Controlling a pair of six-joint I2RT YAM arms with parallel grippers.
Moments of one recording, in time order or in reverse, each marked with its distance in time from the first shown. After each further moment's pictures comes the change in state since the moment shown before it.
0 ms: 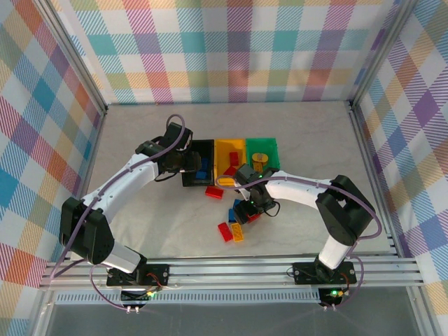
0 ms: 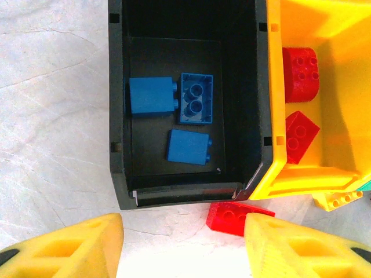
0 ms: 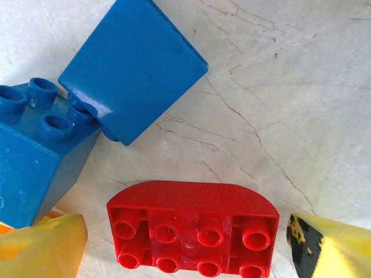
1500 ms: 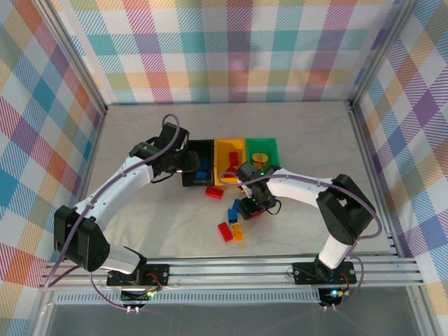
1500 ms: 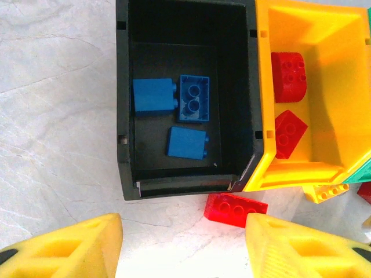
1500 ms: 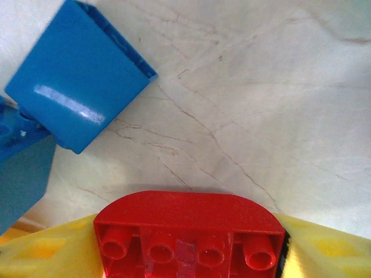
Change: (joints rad) left arm 0.000 -0.064 0.000 -0.030 0.000 0.001; right arm -0.041 -0.007 0.021 -0.025 0.041 0.026
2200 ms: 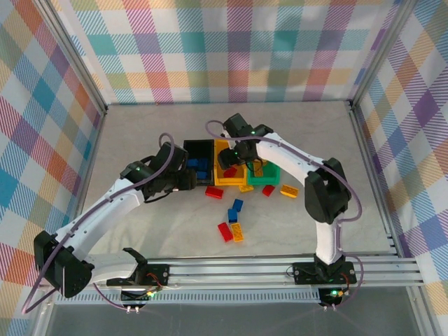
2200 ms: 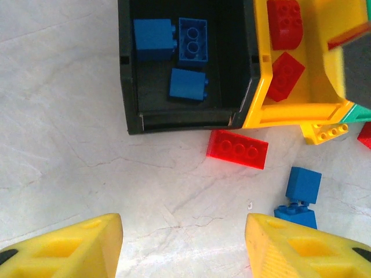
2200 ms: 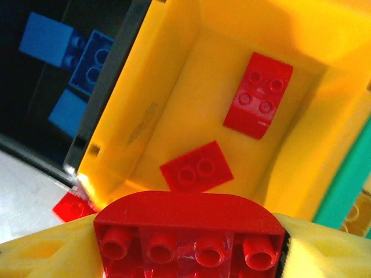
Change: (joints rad) left arm -0.133 -0.217 -0.150 -0.090 -0.069 -0.076; right arm -0.104 0.282 0.634 -0.023 0.015 -0.040
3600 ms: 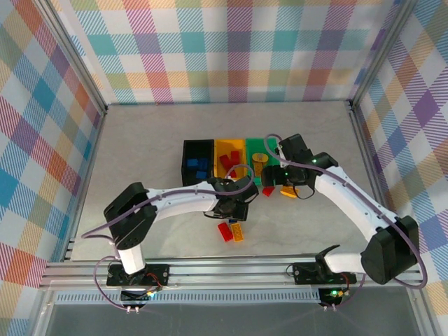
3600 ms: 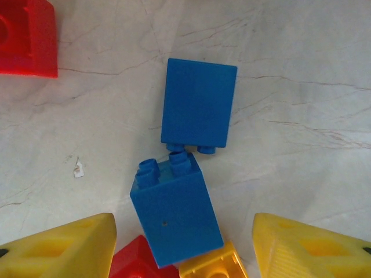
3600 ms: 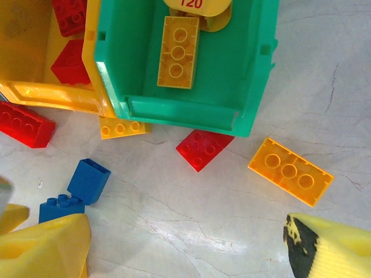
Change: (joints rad) left arm -0.444 0.603 0.139 0.150 0.021 -0.274; right arm -0.181 -0.685 -0.613 -0.027 0.003 0.124
